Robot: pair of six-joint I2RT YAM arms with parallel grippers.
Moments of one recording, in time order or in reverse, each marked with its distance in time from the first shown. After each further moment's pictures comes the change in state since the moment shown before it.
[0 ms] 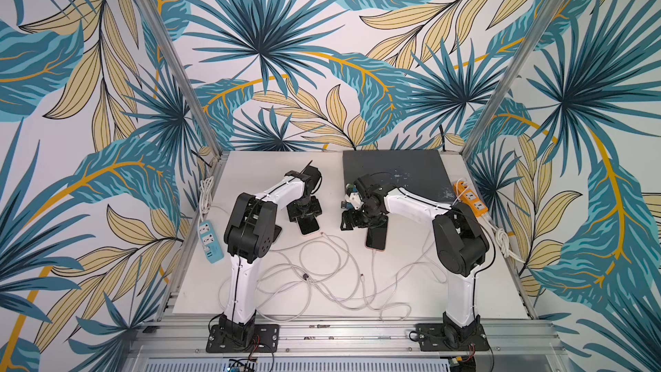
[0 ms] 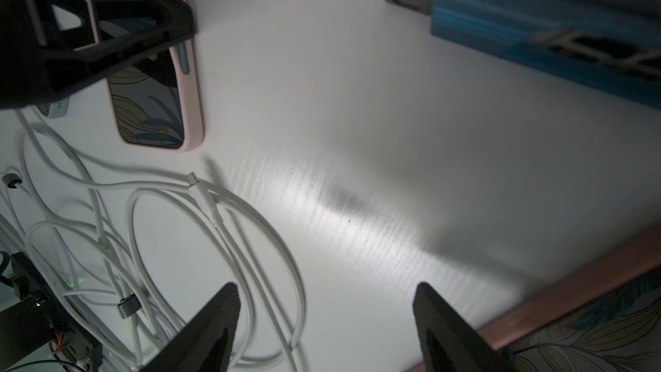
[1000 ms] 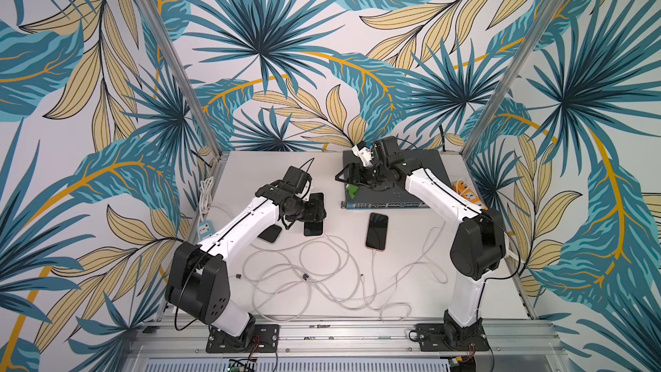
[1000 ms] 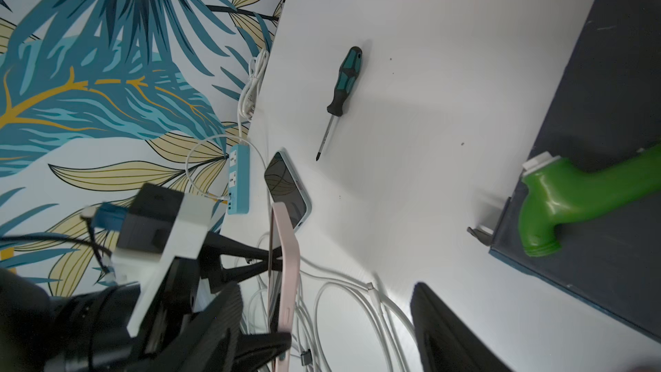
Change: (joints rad) left arm -0.052 -0.605 -0.380 0.188 0.283 0.328; right arm -0.114 -0.054 0.271 0.186 -0.290 0.252
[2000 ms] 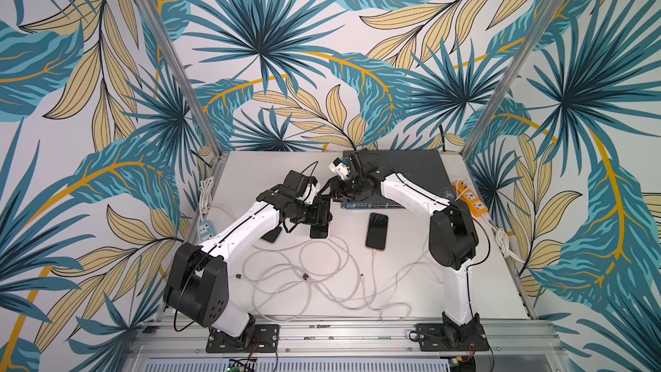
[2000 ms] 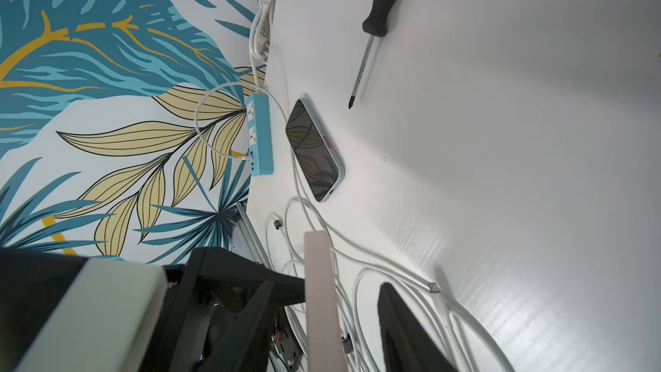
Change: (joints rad) left arm -0.013 0.006 -0.051 0.104 0.091 0.027; right arm 0.108 0.148 0.038 0.012 -0.131 0.070
